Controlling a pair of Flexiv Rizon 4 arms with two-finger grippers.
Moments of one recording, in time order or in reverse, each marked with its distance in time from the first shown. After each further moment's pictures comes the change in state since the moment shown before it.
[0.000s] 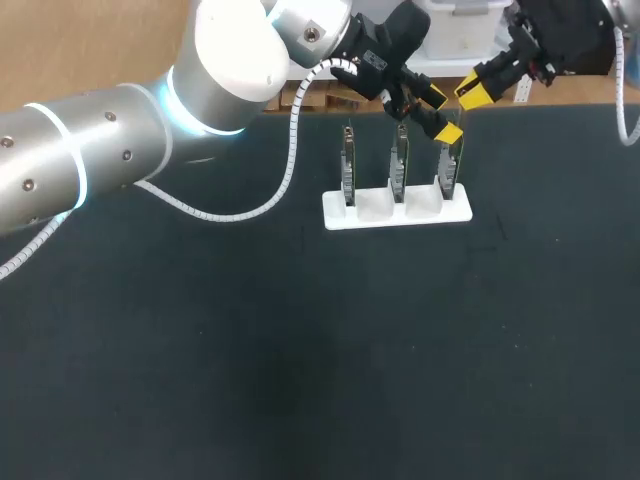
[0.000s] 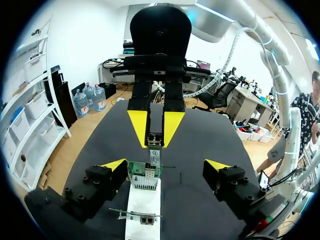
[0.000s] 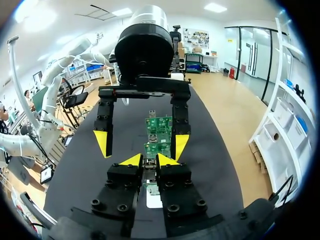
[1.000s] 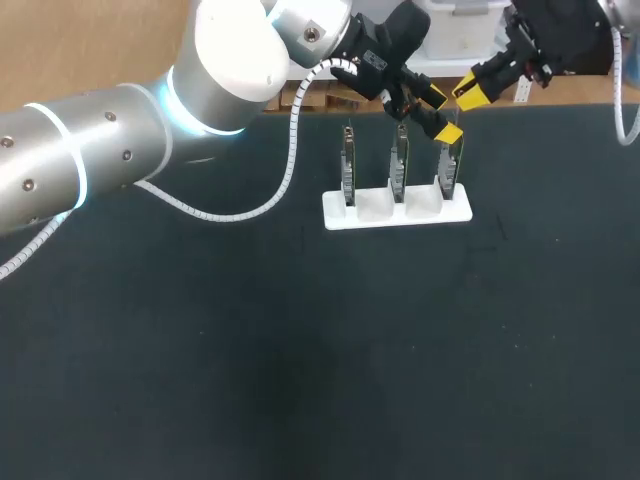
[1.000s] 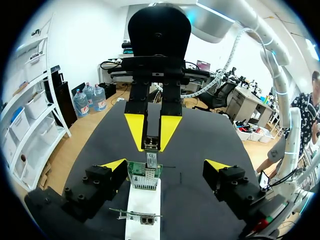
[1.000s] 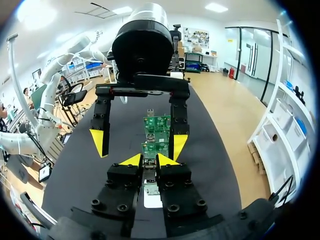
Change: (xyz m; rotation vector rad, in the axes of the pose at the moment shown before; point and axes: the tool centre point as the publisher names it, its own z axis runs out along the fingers) left arm 0.000 0.000 0.000 0.000 0.000 0.000; right arm 0.001 -0.004 0.004 0.012 0.014 -0.017
